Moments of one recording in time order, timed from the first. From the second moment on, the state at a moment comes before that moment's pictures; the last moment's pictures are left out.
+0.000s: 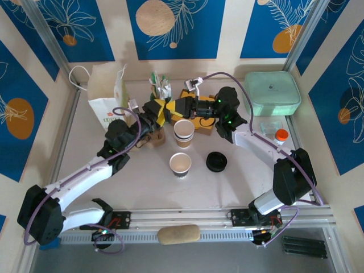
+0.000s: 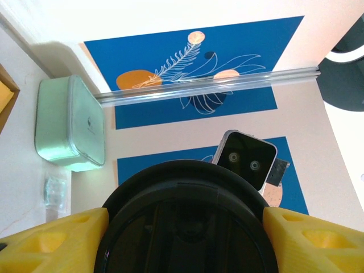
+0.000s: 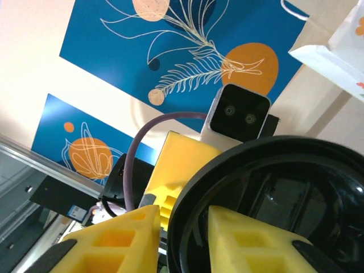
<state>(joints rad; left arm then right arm) -0.61 1.14 0.71 0.58 0.17 -1.50 0.53 1.51 1.12 0.60 -0.99 1.23</state>
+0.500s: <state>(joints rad) -0.61 1.05 0.69 0.42 0.19 -1.36 0.48 1.40 1.01 0.50 -0.96 1.18</state>
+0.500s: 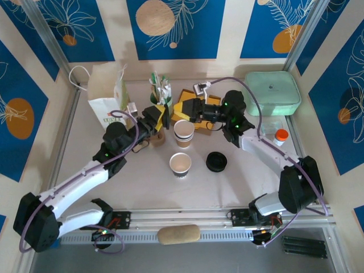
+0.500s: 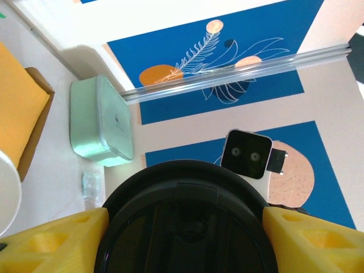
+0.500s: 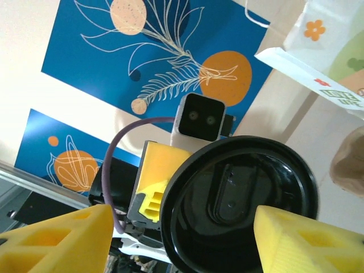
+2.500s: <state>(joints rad) -1.12 1.50 1.16 -0.66 -0.33 -0.44 0.48 0.89 0.62 -0.55 -0.53 0.70</state>
